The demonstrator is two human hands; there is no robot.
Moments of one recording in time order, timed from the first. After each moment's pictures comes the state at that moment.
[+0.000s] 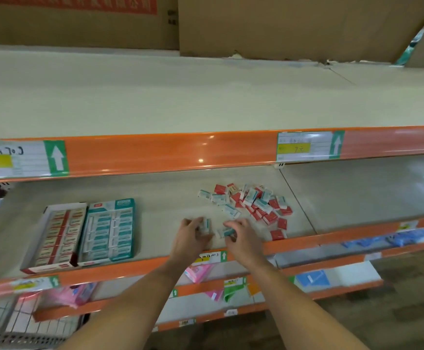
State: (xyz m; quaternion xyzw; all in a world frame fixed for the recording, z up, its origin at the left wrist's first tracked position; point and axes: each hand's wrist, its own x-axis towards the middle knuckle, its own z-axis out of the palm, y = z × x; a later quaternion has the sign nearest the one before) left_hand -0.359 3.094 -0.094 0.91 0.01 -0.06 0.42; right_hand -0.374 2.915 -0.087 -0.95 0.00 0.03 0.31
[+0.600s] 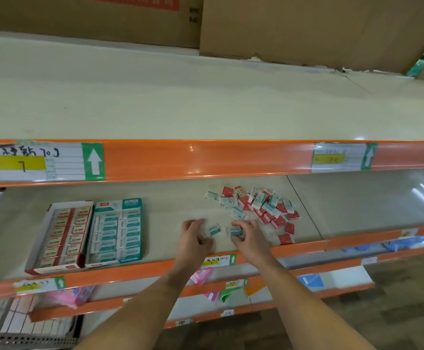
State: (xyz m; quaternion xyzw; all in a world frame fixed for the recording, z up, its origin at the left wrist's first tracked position) left_hand -0.364 3.109 -0.102 0.85 0.04 -0.04 0.52; right_hand -0.359 2.921 -0.084 -0.95 0.04 0.07 0.31
